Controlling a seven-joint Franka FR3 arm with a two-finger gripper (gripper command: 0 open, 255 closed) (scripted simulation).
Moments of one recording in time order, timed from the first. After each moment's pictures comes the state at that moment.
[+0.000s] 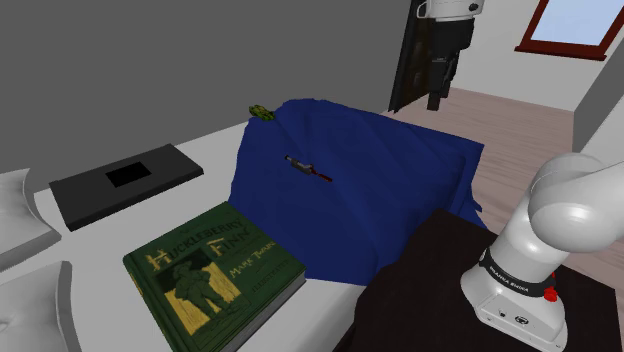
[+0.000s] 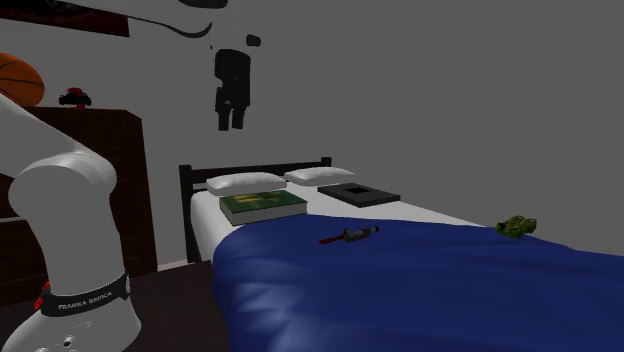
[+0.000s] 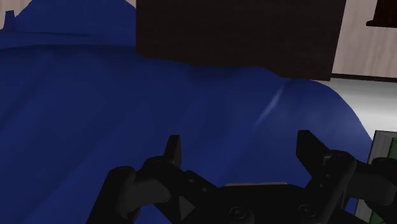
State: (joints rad) arm 0.01 -0.76 -0.01 -2.32 -0.07 1.45 -0.13
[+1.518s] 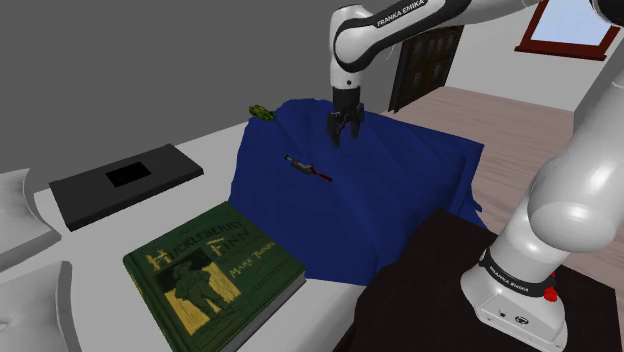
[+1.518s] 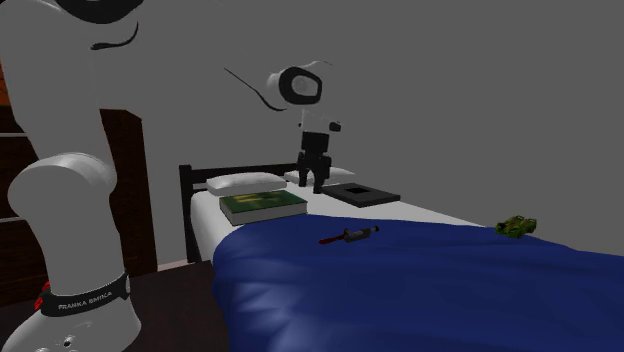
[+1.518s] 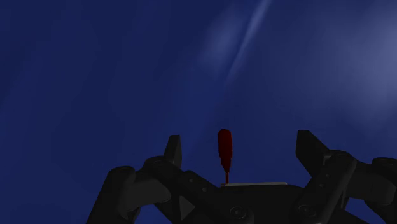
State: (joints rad) arm 0.00 -0.04 0.00 -2.11 0.02 1.94 0.02
